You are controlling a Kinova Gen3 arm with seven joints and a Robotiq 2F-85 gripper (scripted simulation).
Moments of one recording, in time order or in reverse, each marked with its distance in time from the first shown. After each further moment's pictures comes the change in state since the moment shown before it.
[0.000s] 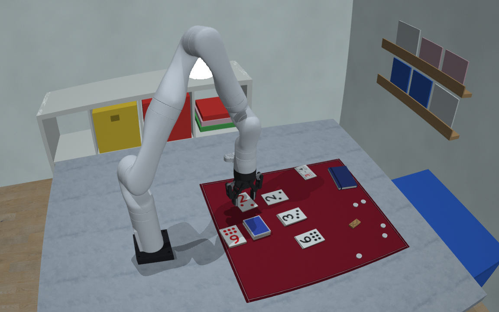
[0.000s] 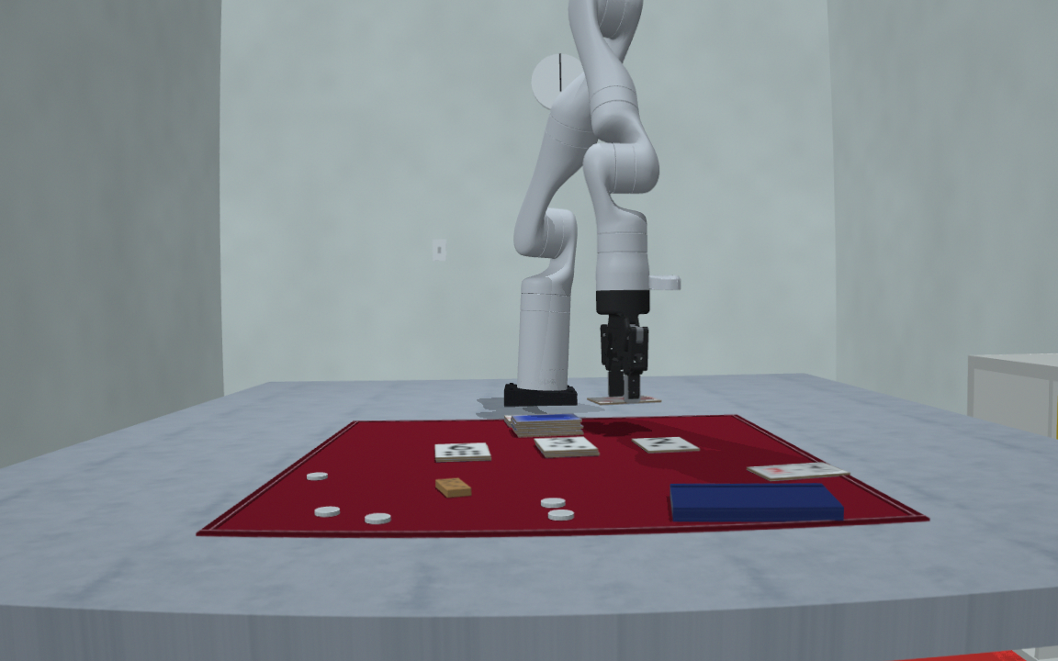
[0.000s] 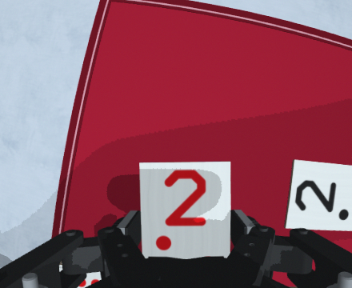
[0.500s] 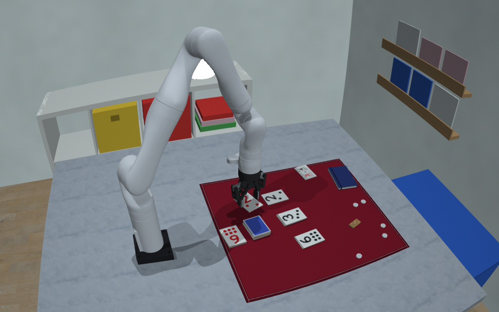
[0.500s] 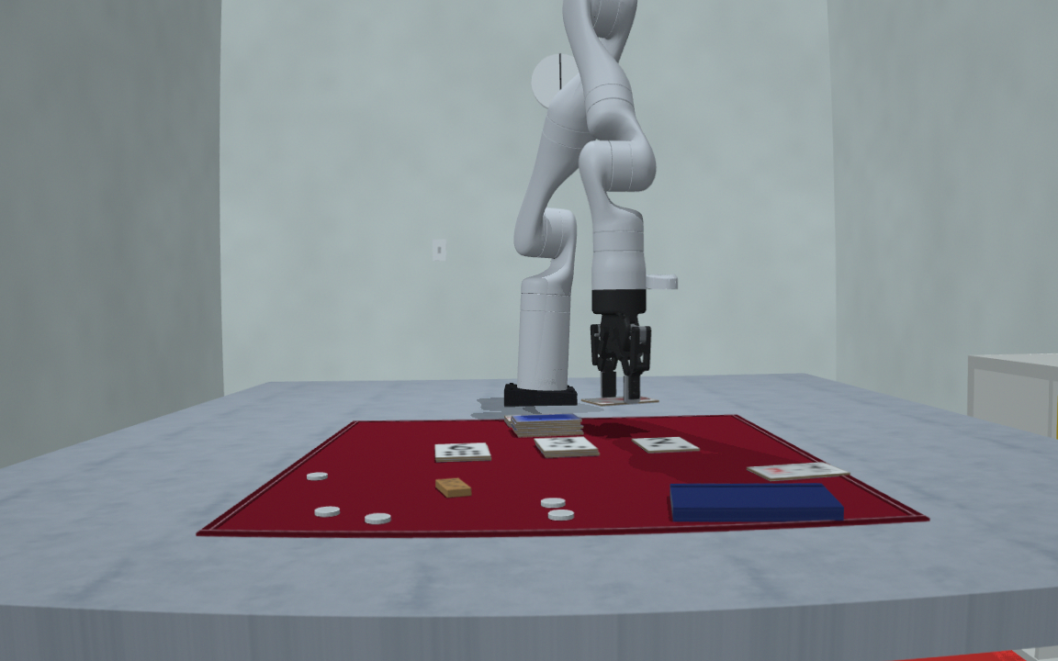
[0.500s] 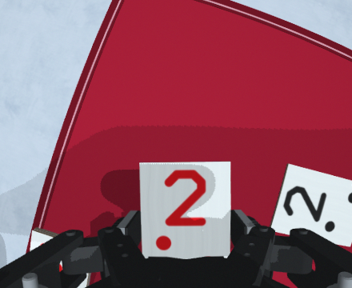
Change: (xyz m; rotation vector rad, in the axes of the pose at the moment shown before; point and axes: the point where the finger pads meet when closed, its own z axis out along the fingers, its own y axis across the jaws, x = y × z) arm -0.010 0.012 -0.001 0.000 -0.001 -0.150
